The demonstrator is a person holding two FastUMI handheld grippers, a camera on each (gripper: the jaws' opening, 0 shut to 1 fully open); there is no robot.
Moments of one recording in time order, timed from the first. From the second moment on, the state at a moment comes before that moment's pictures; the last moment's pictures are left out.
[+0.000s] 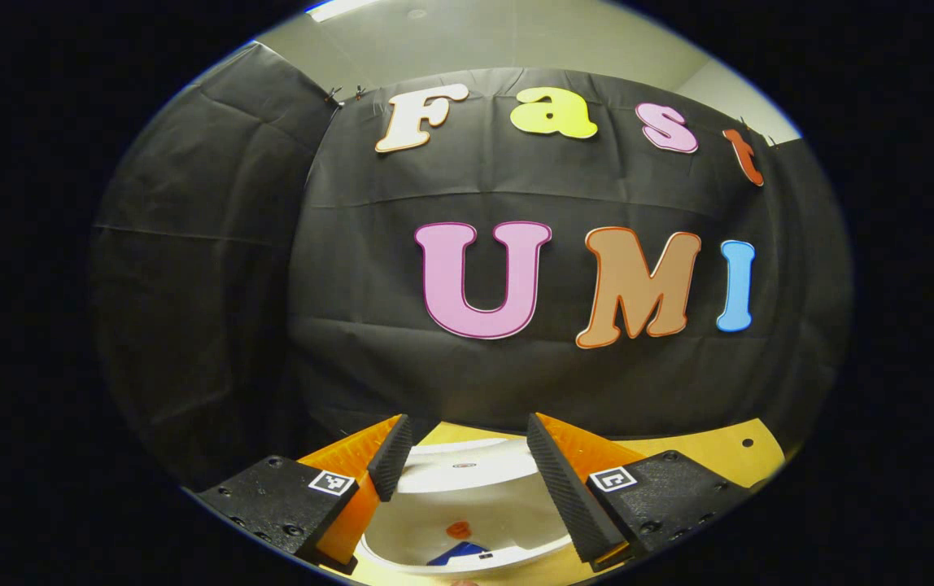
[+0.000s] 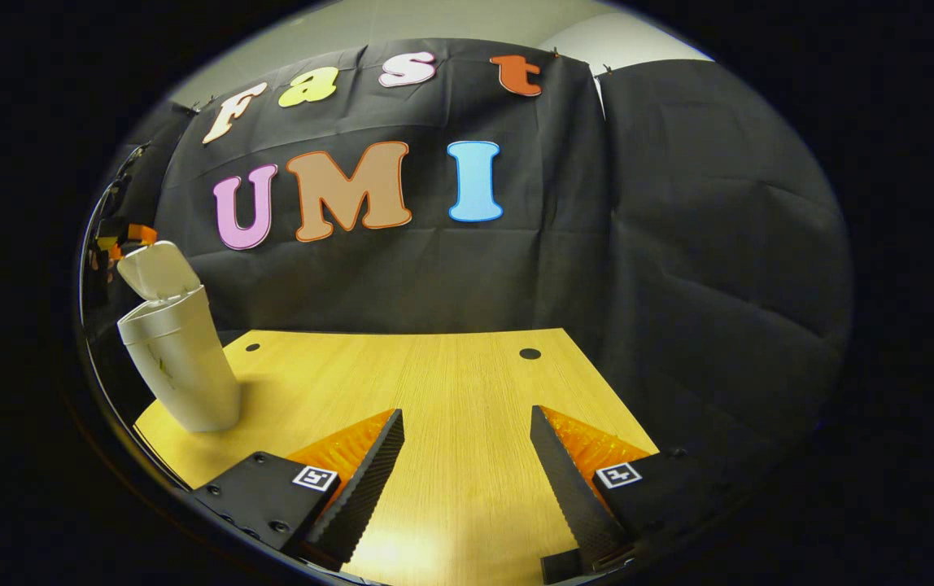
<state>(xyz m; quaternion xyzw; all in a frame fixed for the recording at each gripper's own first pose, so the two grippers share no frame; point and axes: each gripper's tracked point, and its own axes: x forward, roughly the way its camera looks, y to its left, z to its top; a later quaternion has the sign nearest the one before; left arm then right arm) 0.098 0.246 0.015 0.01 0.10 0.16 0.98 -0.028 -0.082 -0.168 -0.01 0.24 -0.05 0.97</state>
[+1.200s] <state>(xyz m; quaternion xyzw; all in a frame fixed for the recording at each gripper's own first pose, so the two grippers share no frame) 0.062 0.224 -0.086 0.06 0.17 0.13 0.98 -0.031 -0.048 -0.196 -0.02 0.27 0.00 0.96</state>
